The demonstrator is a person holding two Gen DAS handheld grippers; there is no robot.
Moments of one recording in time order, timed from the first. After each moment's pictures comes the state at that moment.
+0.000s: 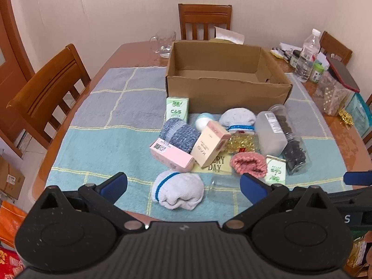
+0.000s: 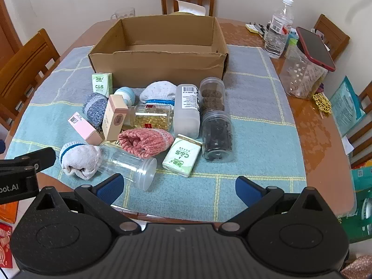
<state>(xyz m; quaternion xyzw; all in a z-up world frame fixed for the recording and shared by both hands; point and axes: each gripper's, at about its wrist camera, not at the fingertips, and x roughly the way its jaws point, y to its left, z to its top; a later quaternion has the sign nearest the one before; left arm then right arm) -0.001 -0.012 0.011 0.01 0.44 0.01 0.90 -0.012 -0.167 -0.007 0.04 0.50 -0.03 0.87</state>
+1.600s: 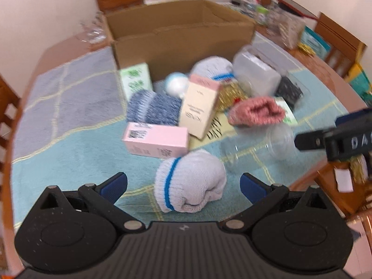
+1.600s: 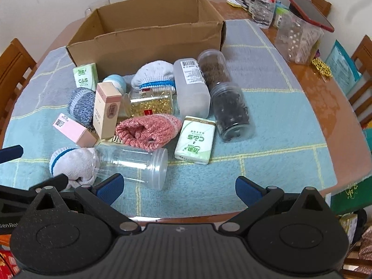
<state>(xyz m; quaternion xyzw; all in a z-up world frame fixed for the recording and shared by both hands) 0.050 0.036 -0.081 0.12 0.47 -0.22 0.85 0.011 -0.136 -0.057 0.10 0.51 -0.10 0.85</state>
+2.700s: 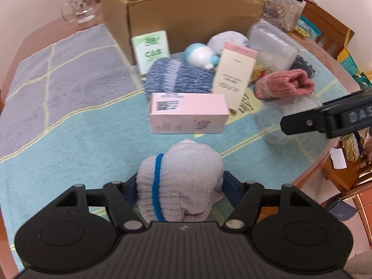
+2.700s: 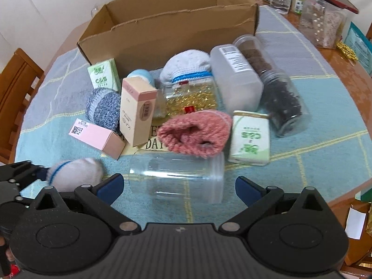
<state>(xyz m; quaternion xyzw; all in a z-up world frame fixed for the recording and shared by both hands) 0.088 0.095 -0.116 0.12 0.49 -0.26 0.82 0.046 -0.093 -0.088 0.15 0.51 -0.08 0.84</state>
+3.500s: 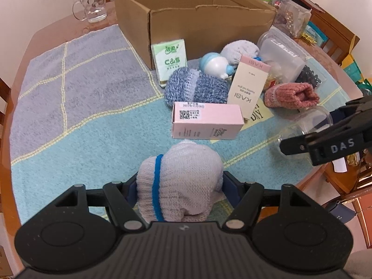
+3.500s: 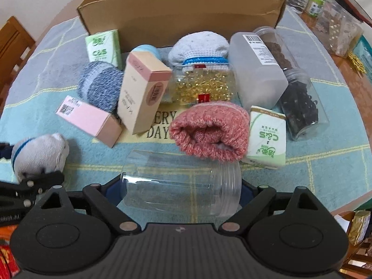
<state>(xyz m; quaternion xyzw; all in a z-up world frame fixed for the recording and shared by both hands) 0.100 0.104 -0.098 0.12 0.50 -0.25 0.82 0.061 -0.076 -0.095 0.10 0.56 -0.07 0.82</state>
